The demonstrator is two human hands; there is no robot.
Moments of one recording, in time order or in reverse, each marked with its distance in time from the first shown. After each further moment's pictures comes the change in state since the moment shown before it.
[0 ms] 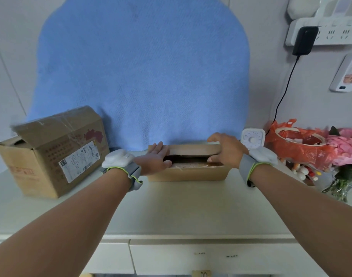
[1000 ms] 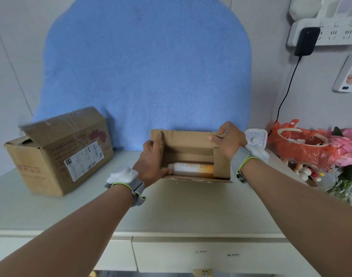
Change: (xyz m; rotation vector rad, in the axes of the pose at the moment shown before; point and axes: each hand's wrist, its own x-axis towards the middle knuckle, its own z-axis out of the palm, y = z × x) left_hand -0.008 -0.012 0.031 -0.219 0.470 0.031; right_hand 0.012 -0.010 0.005 0.365 0.408 0.162
